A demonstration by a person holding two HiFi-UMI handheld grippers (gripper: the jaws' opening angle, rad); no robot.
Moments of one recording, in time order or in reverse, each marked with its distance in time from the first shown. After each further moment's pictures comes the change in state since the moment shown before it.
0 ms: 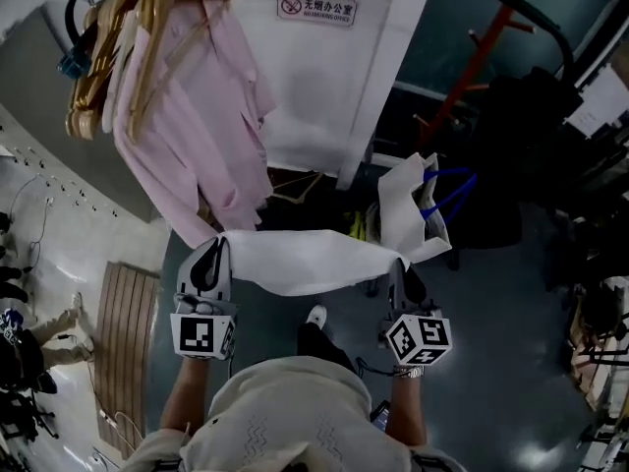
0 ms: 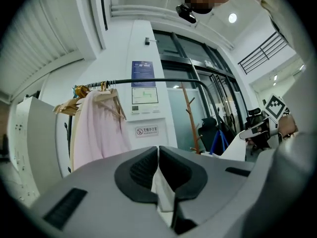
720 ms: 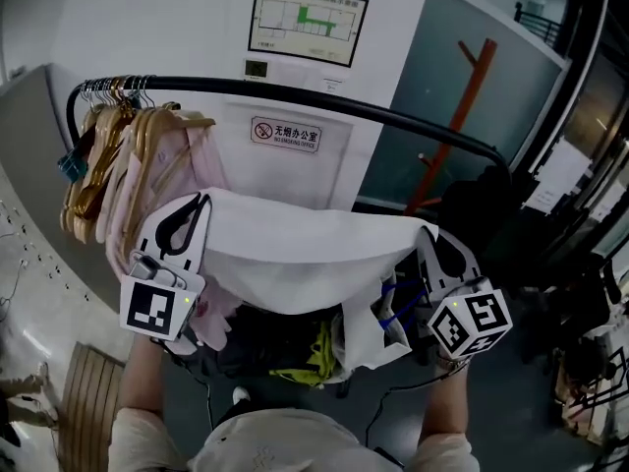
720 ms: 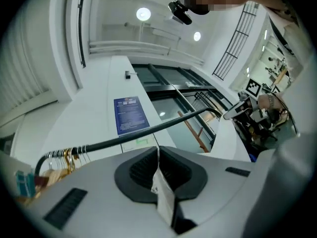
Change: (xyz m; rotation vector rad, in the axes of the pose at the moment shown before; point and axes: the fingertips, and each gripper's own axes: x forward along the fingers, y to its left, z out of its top) left arm 0.146 0.054 0.269 0.232 -0.417 -0.074; right arm 0.064 0.007 0.341 -0.400 -0.320 0.152
